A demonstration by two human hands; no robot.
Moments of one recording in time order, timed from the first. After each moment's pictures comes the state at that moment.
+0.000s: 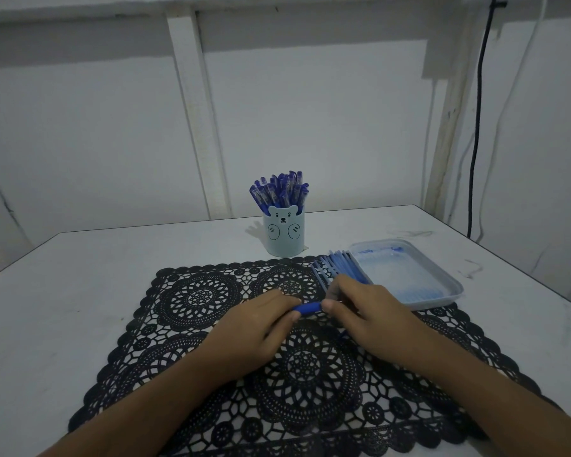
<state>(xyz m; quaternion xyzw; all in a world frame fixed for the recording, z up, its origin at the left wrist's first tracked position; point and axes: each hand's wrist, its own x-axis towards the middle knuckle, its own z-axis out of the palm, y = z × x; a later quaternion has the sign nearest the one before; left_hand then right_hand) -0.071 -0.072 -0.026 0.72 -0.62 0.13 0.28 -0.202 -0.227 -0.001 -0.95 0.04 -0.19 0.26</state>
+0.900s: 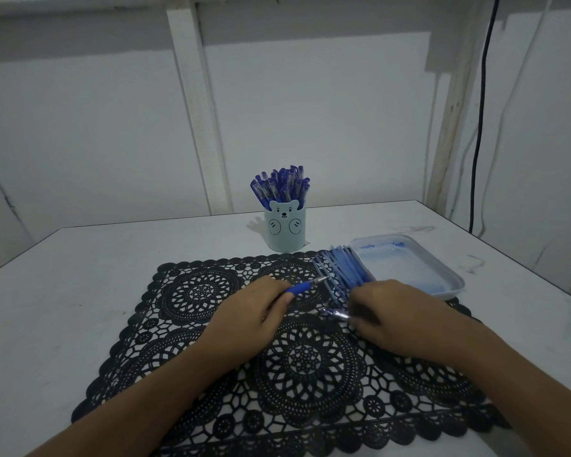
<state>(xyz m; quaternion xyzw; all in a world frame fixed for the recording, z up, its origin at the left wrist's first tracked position) -0.068 -0.074 -0.024 0.76 -0.56 0.13 0.30 -0.217 -0.238 0.015 -0.99 0.08 -0.07 0.07</state>
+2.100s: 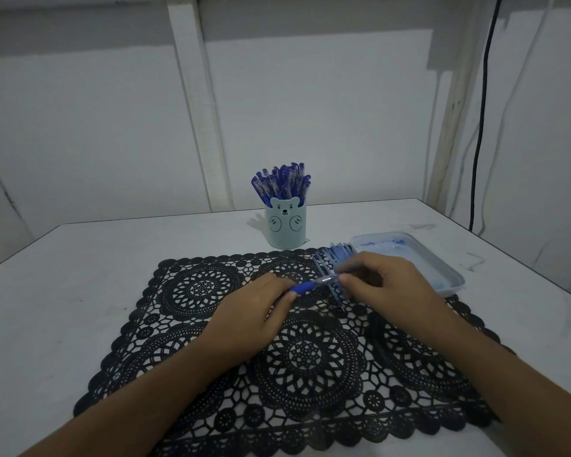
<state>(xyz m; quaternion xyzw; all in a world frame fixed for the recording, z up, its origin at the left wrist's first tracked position) -0.068 -0.074 -0.026 0.75 -0.57 0.15 0.28 -0.205 -0.239 0.008 -0.87 0.09 -0.27 0.39</state>
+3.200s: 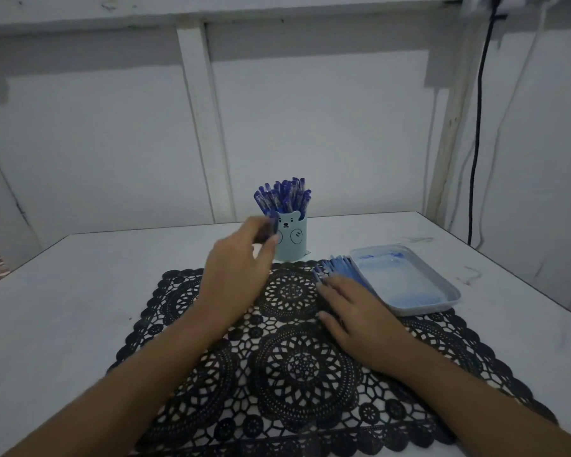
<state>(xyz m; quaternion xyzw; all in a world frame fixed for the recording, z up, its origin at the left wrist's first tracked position) -0.070 -0.087 0.042 0.76 -0.43 0.25 0.42 -0.184 -0.236 -0.031 -0.97 0.04 -0.23 0.07</state>
